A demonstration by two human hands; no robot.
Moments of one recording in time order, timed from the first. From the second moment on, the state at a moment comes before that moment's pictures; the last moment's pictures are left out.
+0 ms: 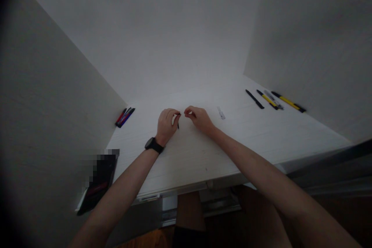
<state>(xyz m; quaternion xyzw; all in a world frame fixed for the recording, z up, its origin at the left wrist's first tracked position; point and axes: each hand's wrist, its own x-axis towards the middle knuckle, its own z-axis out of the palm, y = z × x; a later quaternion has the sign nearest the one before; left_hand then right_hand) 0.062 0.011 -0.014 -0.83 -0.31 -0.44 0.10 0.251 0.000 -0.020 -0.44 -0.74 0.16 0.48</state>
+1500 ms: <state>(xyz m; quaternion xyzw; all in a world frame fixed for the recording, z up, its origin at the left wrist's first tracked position) 0.058 0.013 -0.018 -0.84 -0.31 -0.44 0.06 0.238 -0.013 -0.014 -0.40 -0.70 0.28 0.53</state>
